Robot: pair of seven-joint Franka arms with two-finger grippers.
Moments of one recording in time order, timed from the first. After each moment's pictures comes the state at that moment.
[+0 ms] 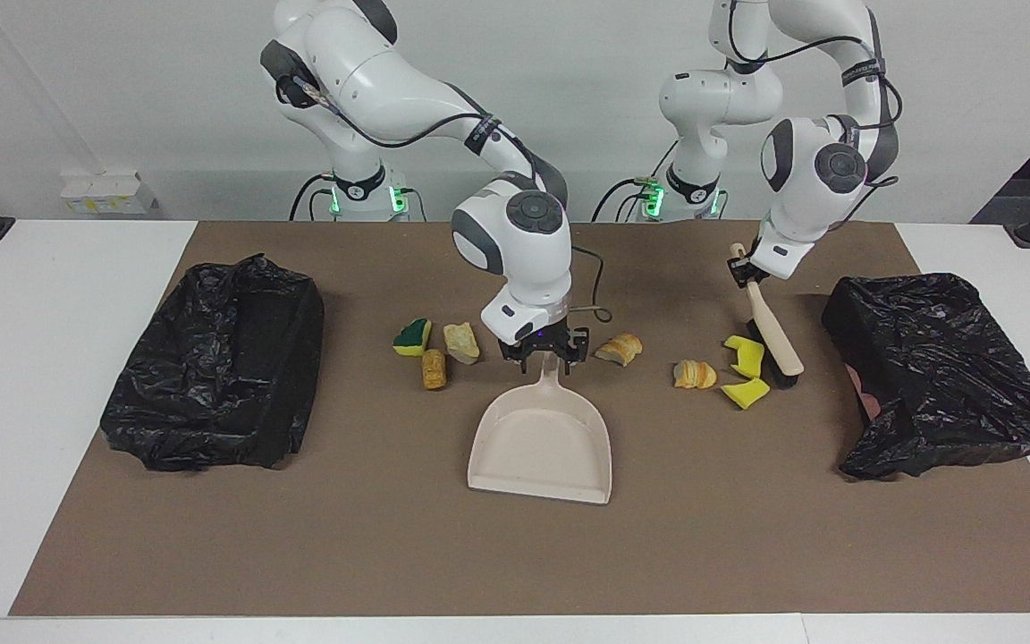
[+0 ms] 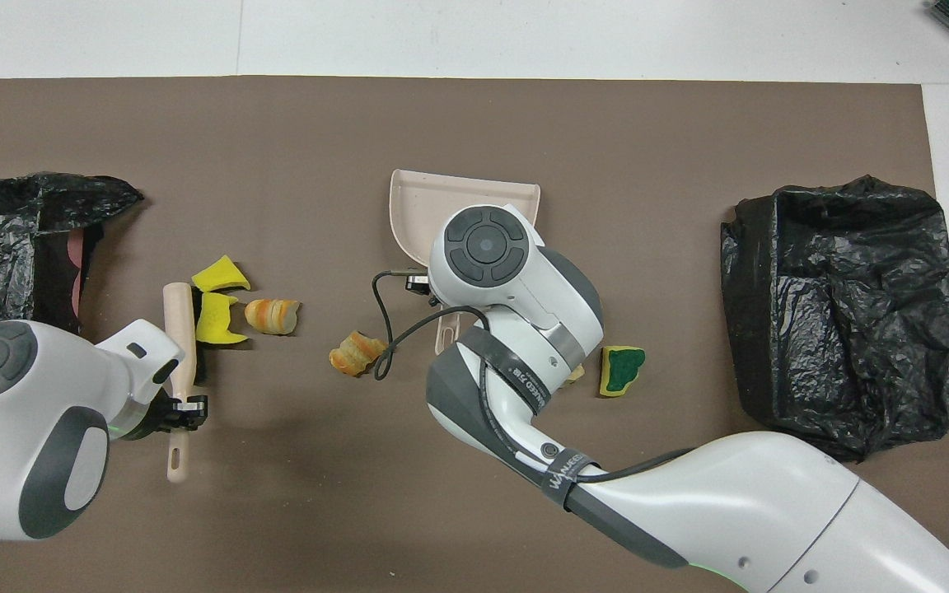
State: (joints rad) left arm -0.16 -0.17 -0.02 -2.44 -0.01 2.08 -0.17; right arm 0.17 0.60 0.54 -1.53 -0.32 2.12 0.88
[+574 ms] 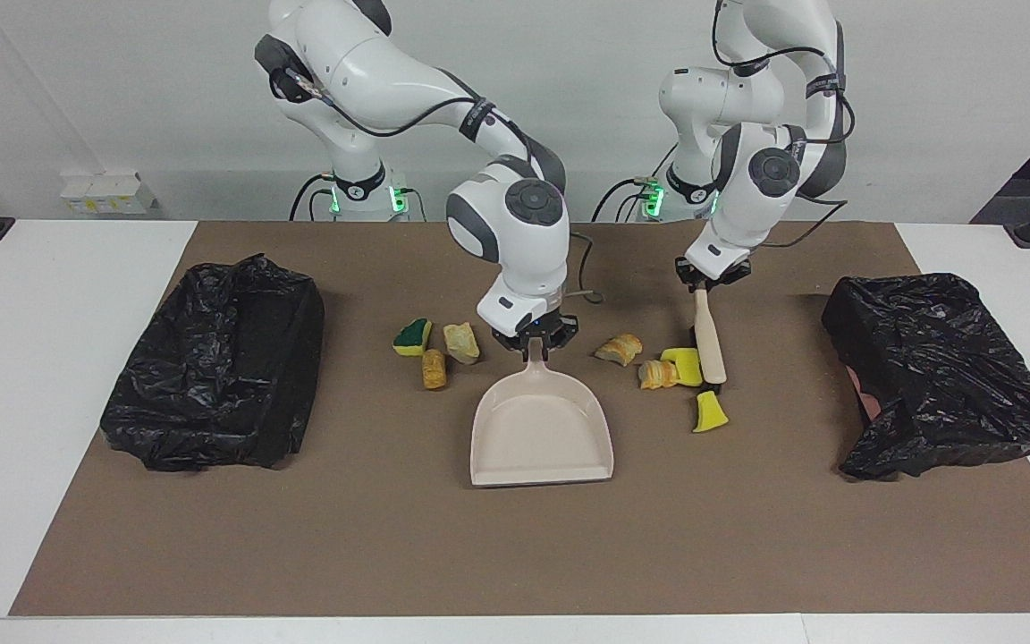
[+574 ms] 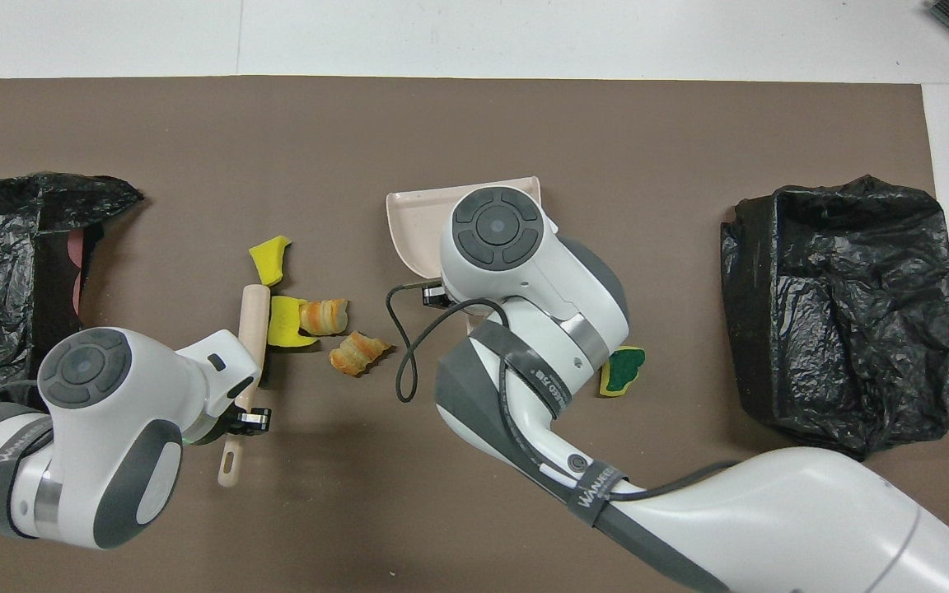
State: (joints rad) left arm -0.33 -0.17 -0.02 -2.44 -0.07 2.08 -0.15; right arm 0.05 0.38 0.62 -1.56 -0.21 1.79 0.32
